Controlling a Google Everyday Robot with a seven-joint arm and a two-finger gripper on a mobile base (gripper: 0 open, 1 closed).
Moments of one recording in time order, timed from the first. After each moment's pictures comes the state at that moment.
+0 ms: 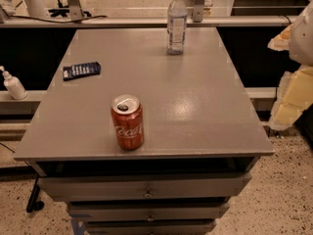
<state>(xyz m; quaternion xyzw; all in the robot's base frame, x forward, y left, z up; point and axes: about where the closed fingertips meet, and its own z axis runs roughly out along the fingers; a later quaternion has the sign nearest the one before) 0.438 -0.217 0.976 -0.60 0.78 -0.03 0.16</state>
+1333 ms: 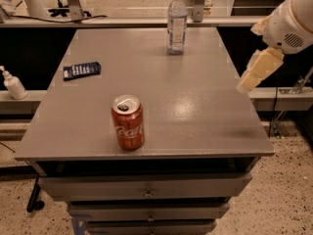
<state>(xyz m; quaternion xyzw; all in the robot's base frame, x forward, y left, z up) 0.559 -0.219 0.950 -0.56 0.78 0.00 0.27</state>
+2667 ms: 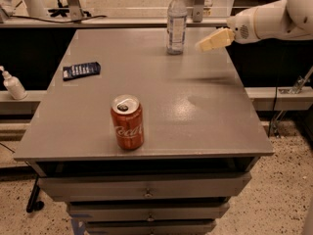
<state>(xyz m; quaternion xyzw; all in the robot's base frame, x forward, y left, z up) 0.748 -0.182 0.922 -0.38 0.77 0.17 0.48</state>
